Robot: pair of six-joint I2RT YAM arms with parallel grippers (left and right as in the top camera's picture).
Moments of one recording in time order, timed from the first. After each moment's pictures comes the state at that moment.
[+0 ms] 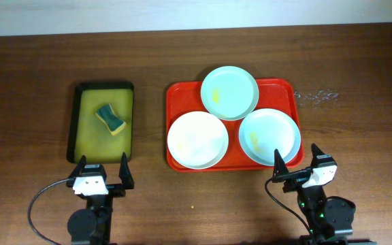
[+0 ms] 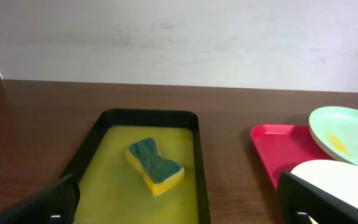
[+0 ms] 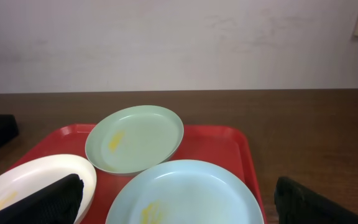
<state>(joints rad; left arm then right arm) 0.01 0.01 0.02 -0.09 -0.01 -0.05 0.02 0.01 0.01 -0.06 -0.13 0.08</state>
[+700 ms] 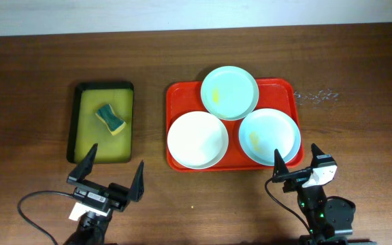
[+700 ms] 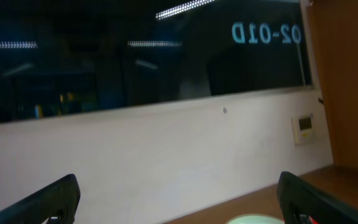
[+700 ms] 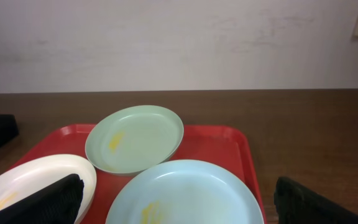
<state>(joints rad) 0.01 0.02 0.05 0.46 0.39 -0.05 0.02 0.01 0.01 -0.06 -0.13 0.08</state>
